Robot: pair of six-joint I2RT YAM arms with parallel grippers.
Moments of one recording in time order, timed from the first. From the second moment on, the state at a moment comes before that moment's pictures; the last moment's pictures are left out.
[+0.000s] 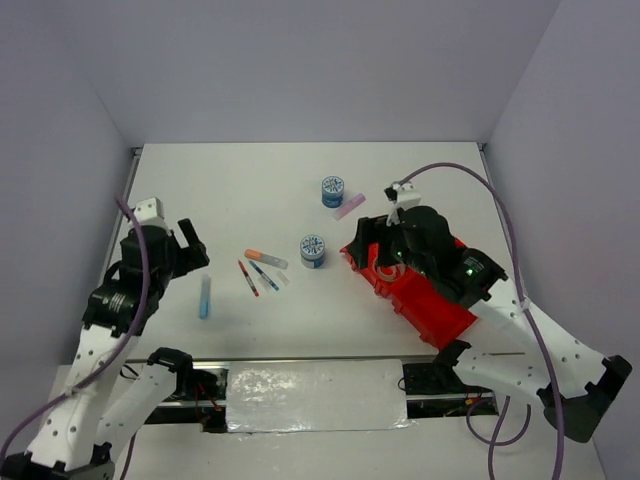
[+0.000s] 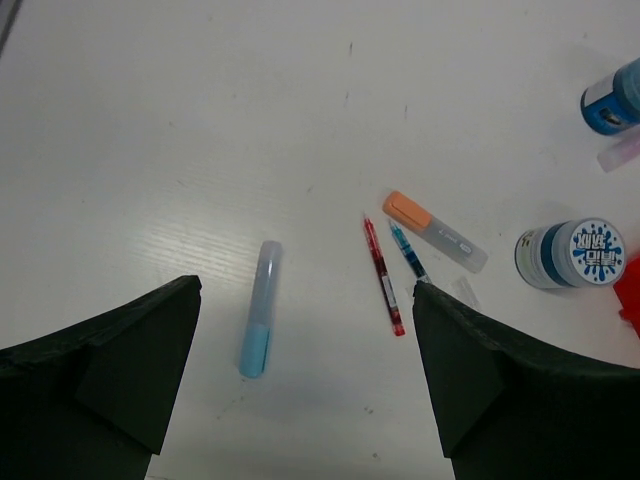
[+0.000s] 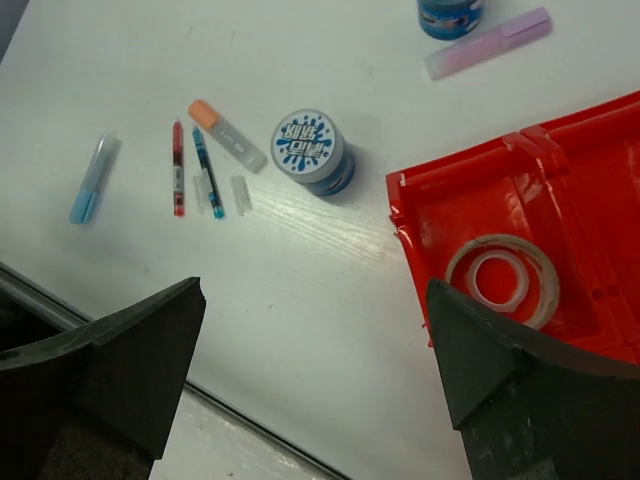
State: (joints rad) left arm -0.23 0.63 0.87 -0.76 -0.31 -0.42; right arm 0.70 0.94 1.02 -0.58 0.14 0.39
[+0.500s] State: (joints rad) left arm -0.54 1.07 0.77 -0.66 -0.31 -0.85; right arm 0.87 1.12 0.94 -0.58 0.17 0.47
